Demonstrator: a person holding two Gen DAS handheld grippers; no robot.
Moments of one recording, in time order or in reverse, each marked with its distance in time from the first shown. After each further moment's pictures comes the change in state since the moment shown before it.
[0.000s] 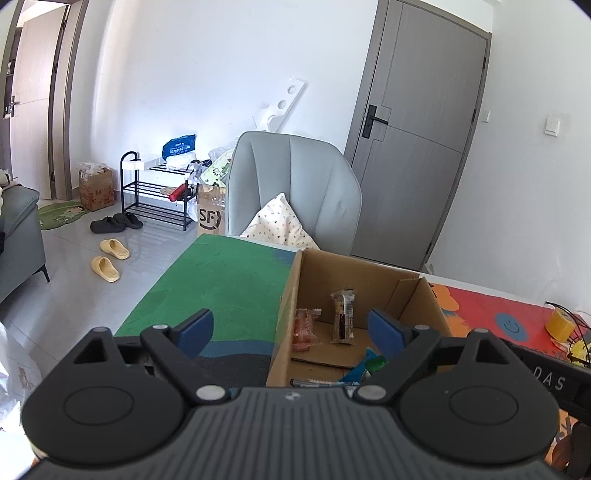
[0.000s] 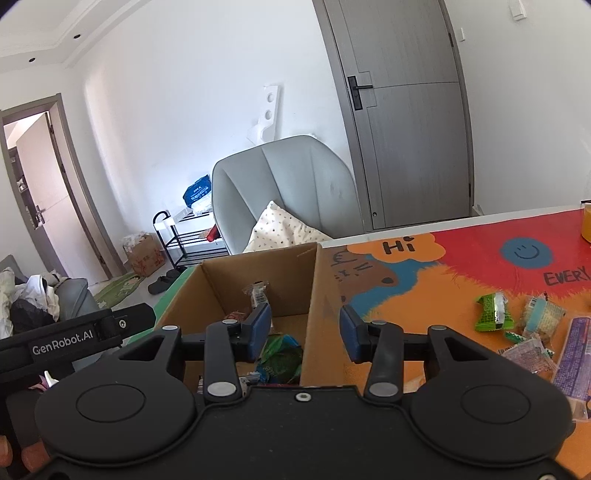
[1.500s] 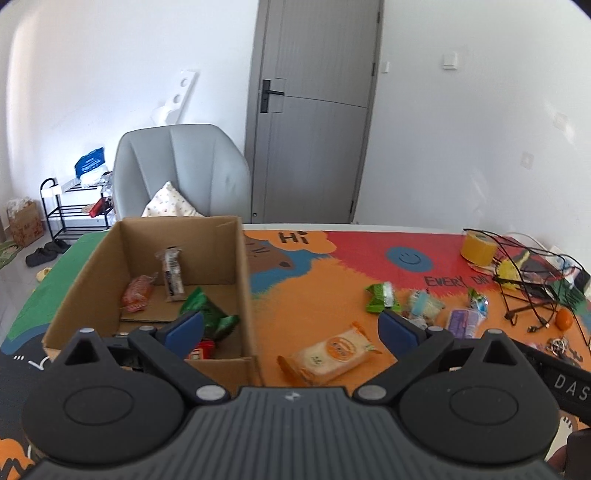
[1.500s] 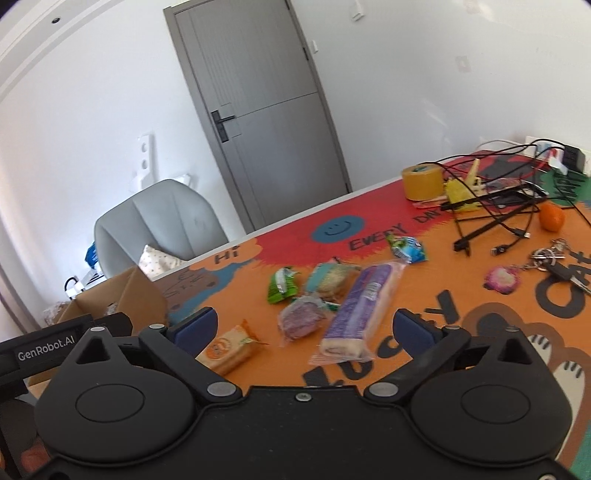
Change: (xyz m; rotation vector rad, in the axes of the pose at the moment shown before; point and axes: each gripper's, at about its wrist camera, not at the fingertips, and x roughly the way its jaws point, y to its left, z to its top) left arm -0.023 -0.145 -0.063 0.232 0.051 -0.197; right arm -0.097 -0.133 -0.057 0.250 -0.105 -0.313
